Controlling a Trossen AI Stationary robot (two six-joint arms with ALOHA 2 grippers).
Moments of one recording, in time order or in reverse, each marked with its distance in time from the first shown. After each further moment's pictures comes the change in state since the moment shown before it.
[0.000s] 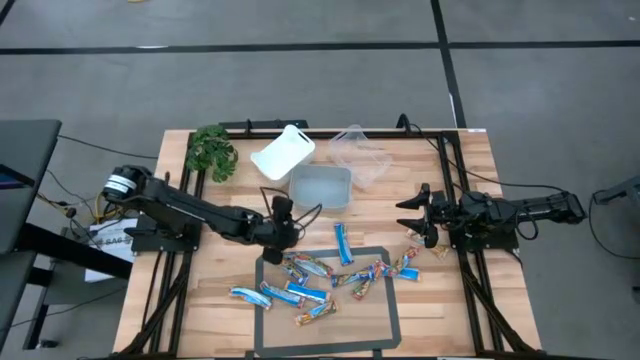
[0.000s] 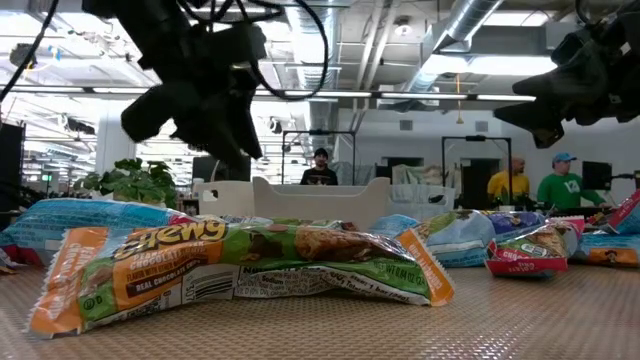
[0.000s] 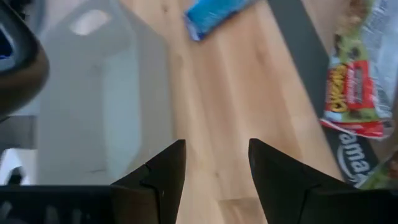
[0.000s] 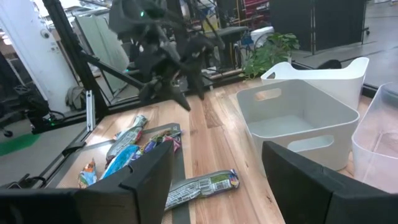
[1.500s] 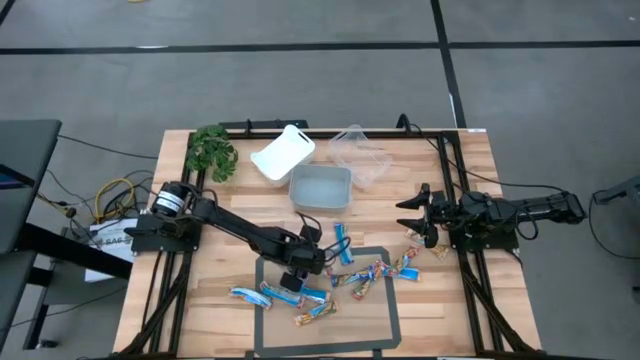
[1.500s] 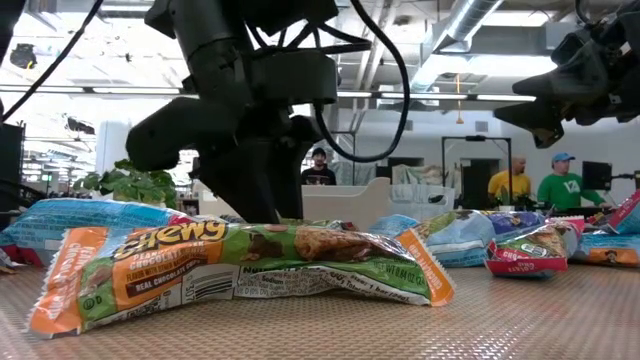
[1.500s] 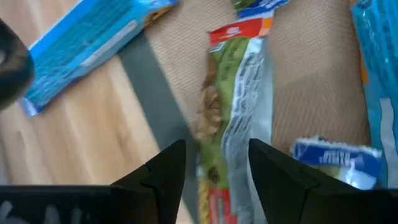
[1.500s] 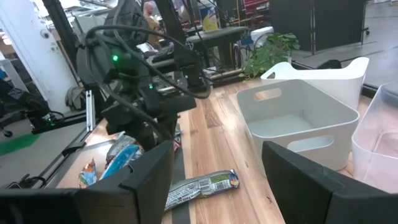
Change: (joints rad) left arm -0.046 0.409 0.333 -0.080 0.292 -0.080; right arm 0.000 0.000 0.000 0.001 0.000 0.000
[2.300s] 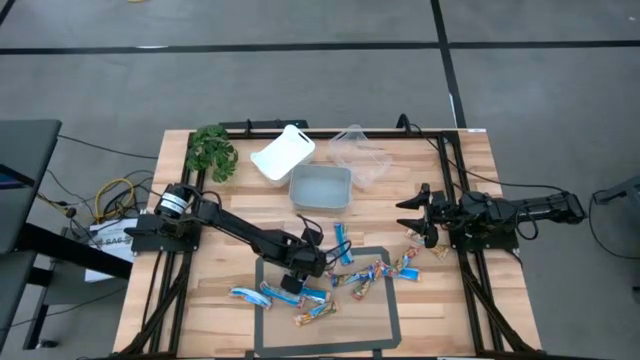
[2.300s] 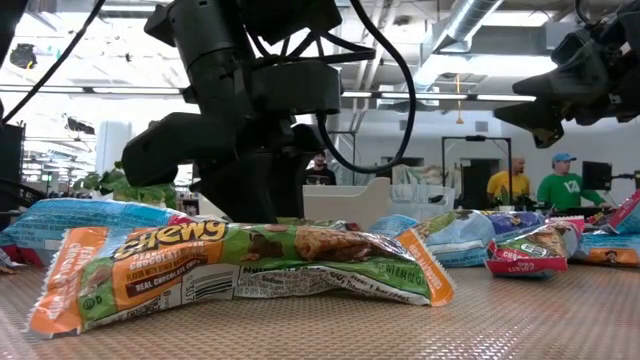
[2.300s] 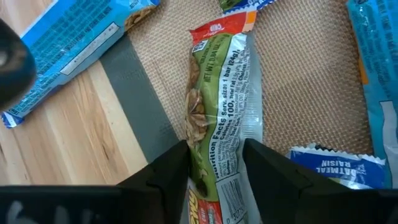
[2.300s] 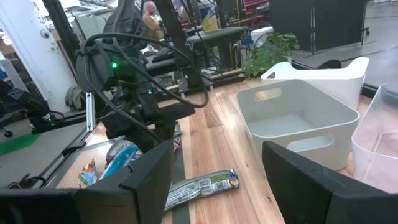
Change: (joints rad) left arm -0.002 0.028 0.001 0.020 -0.005 0.026; right arm 0.000 0.000 0.000 0.000 0.000 0.000
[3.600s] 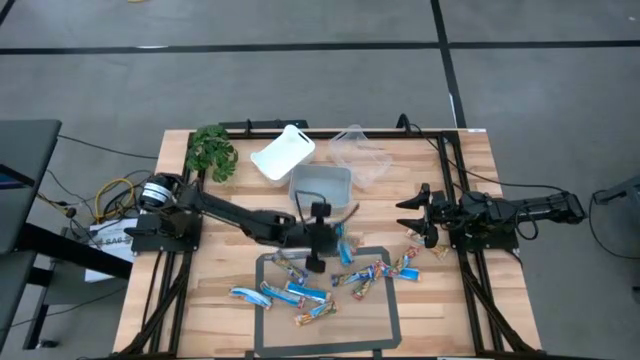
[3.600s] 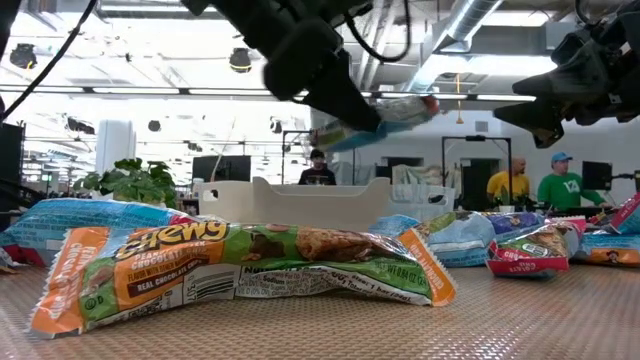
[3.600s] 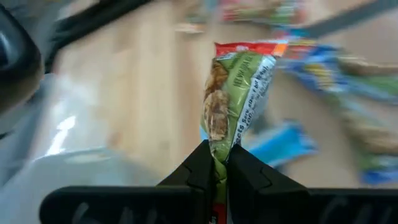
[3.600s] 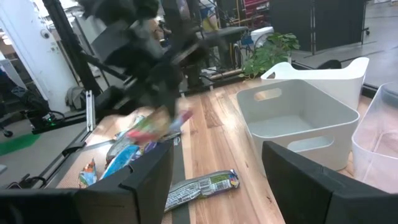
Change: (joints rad) left arm 0.102 -0.174 -0.002 0.304 -0.205 0.027; right arm 0.000 0.000 0.000 0.000 0.000 0.000
